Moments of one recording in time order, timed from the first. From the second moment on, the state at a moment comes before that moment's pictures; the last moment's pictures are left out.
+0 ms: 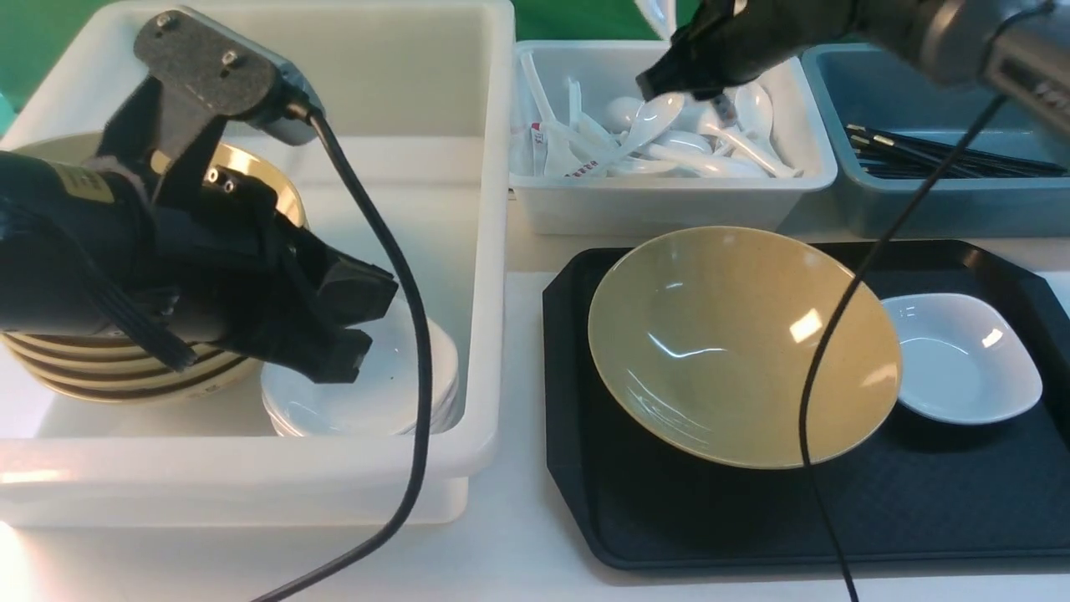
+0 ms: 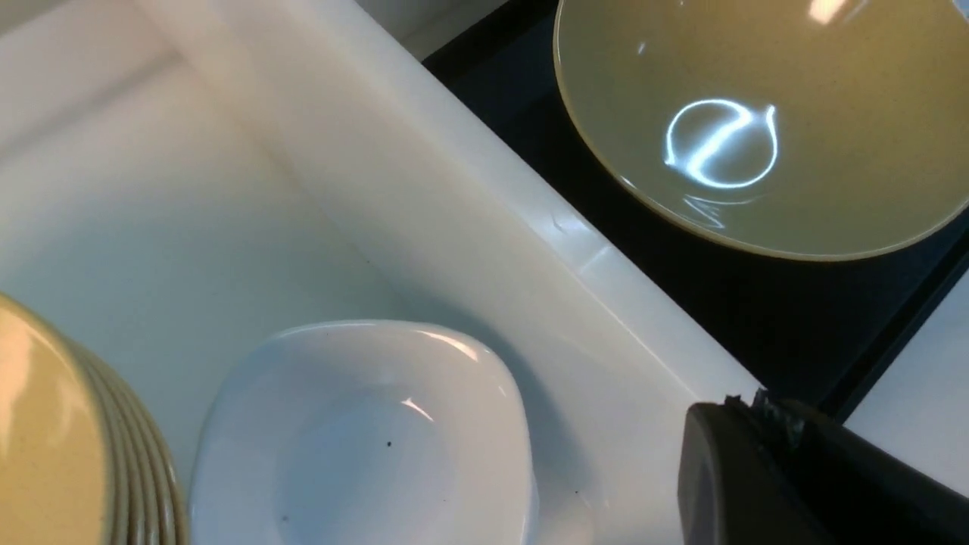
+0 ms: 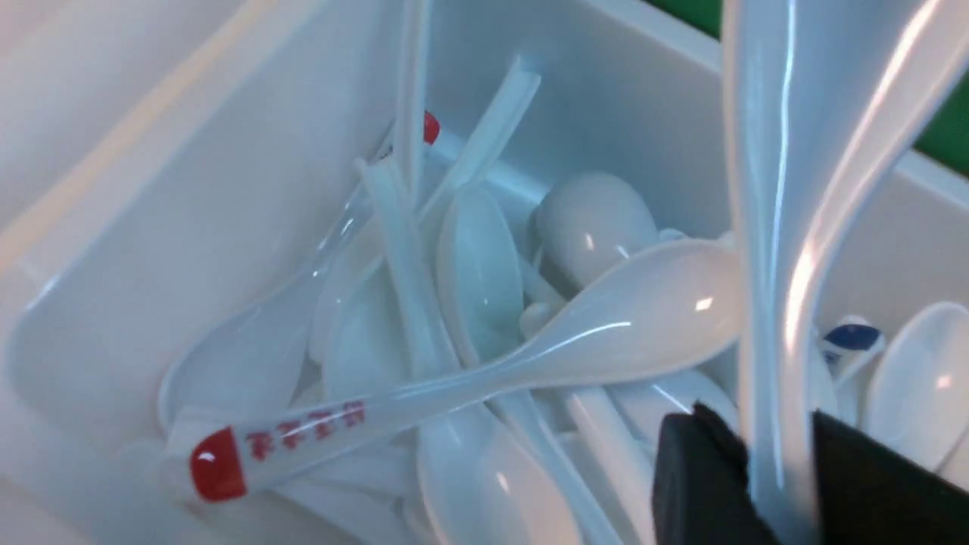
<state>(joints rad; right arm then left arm) 0.32 2.22 -2.08 -0.07 0.65 -0.07 -0.35 1.10 -0.97 -0.47 0.76 0.55</state>
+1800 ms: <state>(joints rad) 0.27 1.05 -1.32 -0.10 1.10 -0.21 -0.65 2.29 -2.05 -0.04 1.07 0.13</state>
